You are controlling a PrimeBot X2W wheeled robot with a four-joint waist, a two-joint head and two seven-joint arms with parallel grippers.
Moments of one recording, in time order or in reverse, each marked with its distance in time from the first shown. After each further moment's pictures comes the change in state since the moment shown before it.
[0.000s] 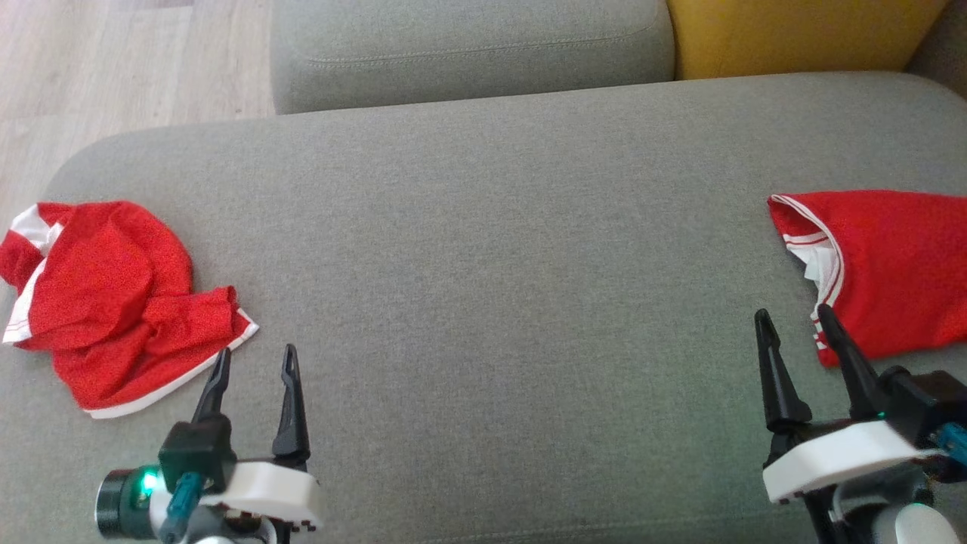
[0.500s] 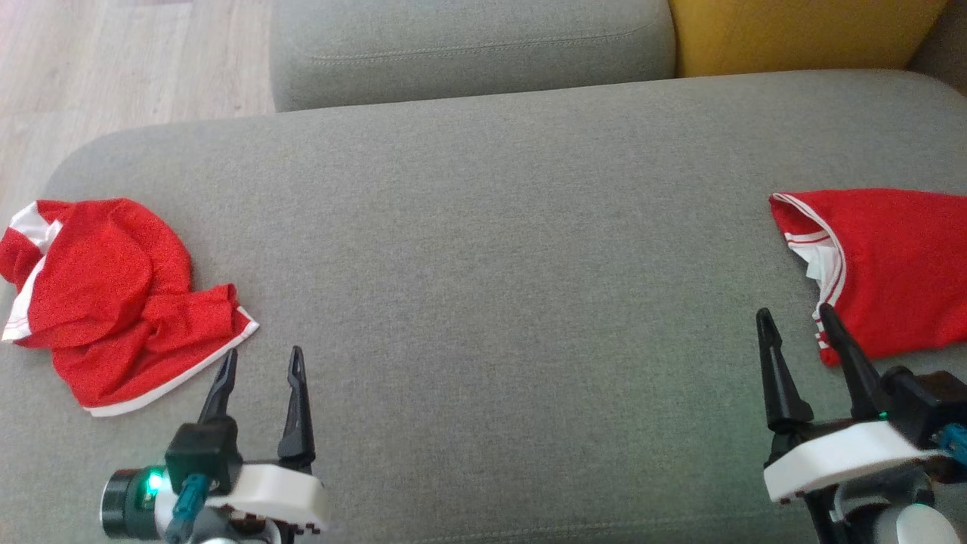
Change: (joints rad) left arm 0.000 0.004 -0.016 -0.002 0.000 0.001 0.000; right arm 0.002 0.004 -0.003 -0.005 0.002 0.000 0.000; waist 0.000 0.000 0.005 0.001
